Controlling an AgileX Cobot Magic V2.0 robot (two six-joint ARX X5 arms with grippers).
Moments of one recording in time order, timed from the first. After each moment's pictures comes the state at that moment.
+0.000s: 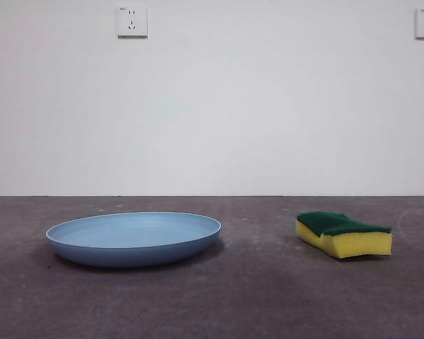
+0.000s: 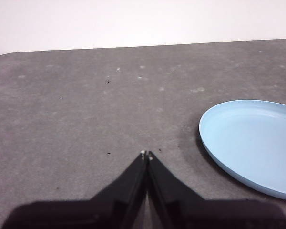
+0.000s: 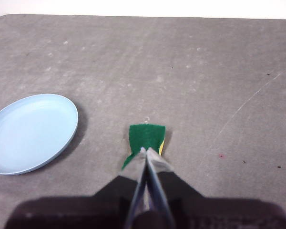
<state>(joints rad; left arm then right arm) 0.01 0.00 0.02 -0.20 0.11 0.02 0.46 0.48 0.68 -0.61 0.13 0.11</state>
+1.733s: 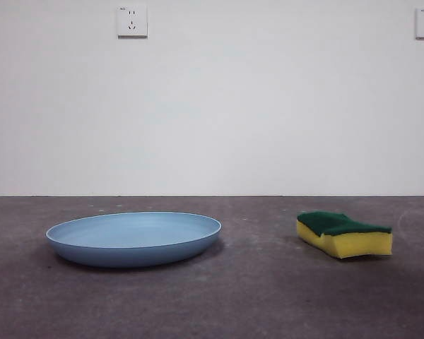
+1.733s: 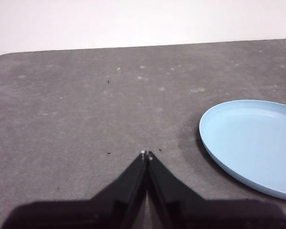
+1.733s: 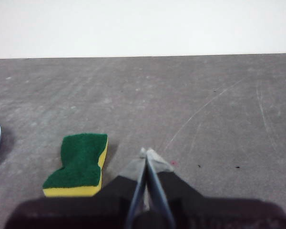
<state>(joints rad) 0.01 0.00 0.02 -0.20 0.11 0.02 0.10 0.02 0.06 -0.17 -0.03 0.00</state>
